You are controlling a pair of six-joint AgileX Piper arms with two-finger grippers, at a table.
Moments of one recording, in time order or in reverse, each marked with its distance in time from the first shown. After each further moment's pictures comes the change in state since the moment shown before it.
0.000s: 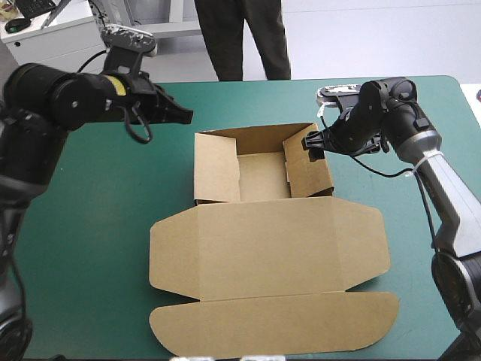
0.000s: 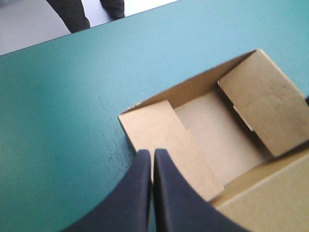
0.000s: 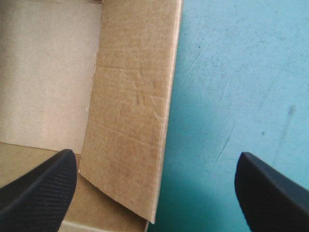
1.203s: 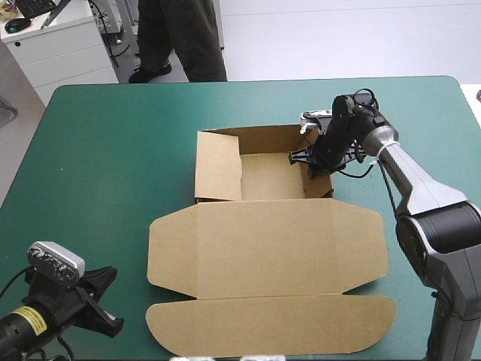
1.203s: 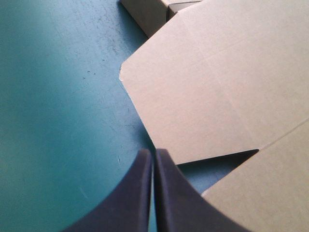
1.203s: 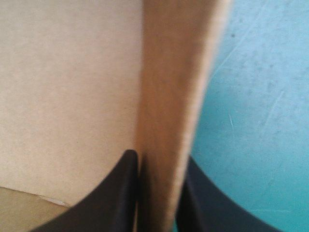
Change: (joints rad) left arm 0.000 -1.085 1.299 -0.020 -0.274 0.061; right arm 0.000 0.254 -0.033 0.045 -0.026 -0.013
